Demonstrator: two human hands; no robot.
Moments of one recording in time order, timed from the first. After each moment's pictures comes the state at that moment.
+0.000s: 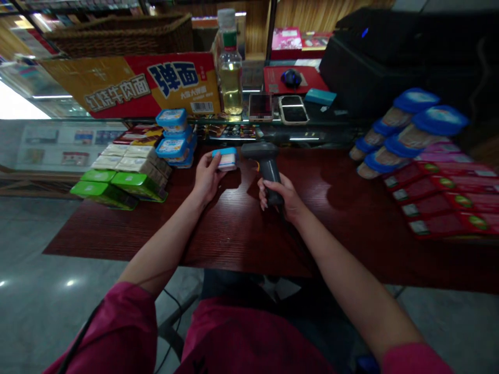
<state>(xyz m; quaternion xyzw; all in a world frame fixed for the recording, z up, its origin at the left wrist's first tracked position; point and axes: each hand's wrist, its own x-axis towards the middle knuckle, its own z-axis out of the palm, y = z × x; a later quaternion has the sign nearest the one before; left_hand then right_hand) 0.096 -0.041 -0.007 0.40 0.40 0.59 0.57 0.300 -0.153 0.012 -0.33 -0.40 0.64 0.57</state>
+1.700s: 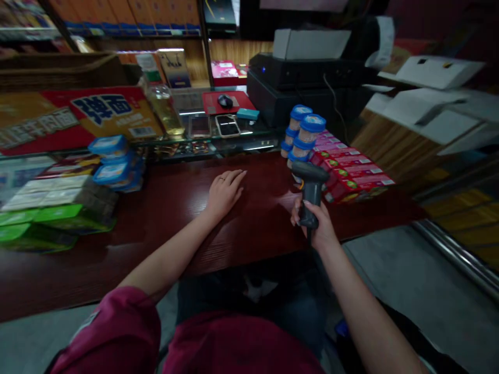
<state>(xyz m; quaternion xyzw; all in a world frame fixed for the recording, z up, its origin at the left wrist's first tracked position) 0.234 -0.117 -0.001 0.92 0.28 0.27 -0.01 0.437 -0.314 0.008 -0.43 -0.29 0.42 0.75</state>
